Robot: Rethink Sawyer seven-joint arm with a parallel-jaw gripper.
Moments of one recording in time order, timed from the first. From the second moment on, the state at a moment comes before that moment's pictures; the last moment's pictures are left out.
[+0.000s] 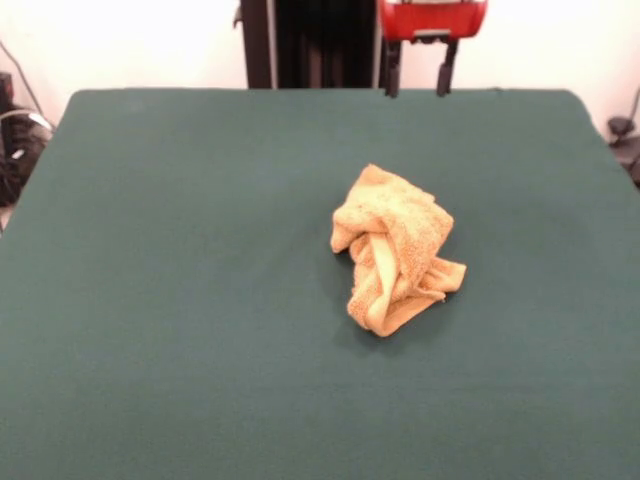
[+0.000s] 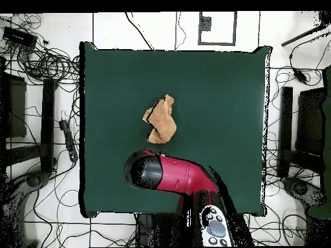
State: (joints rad) arm -0.10 -0.78 -0.01 1.96 0.04 0.43 1.57
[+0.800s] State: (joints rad) arm -0.10 -0.75 -0.06 1.86 0.04 0.49 1.57
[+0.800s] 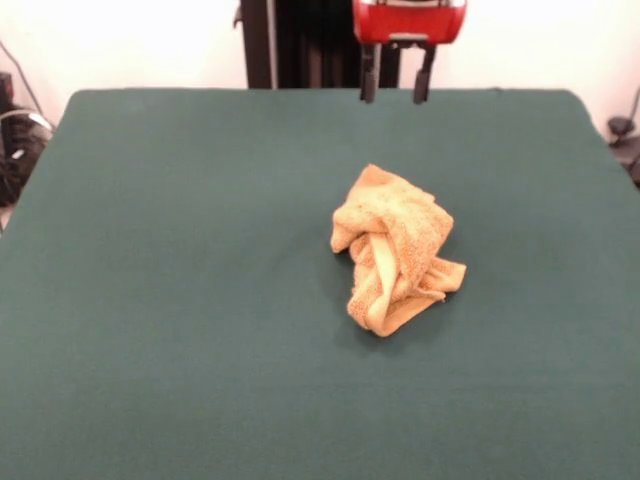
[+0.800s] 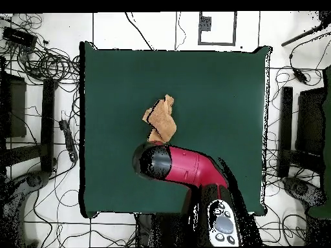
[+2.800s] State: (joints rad) arm -0.11 -0.58 -0.06 1.70 0.04 0.51 1.57
